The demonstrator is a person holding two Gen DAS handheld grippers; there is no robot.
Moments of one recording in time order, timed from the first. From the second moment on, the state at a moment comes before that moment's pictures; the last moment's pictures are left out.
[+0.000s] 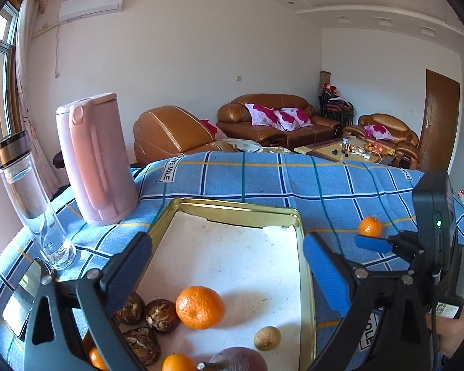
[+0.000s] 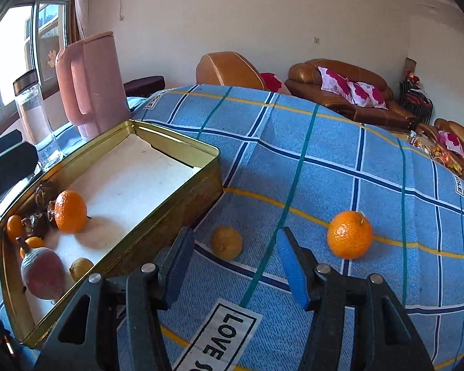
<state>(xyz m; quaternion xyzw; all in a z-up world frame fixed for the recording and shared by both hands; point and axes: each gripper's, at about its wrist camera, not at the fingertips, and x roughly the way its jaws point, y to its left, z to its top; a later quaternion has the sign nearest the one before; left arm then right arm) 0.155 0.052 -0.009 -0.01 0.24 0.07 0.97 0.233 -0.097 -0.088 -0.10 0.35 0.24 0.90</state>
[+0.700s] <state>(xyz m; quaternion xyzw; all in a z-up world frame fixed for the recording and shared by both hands) 0.211 -0.073 -0.010 0.05 0.26 0.01 0.96 0.253 -0.202 -0.066 -0.05 0.32 0.14 0.94</state>
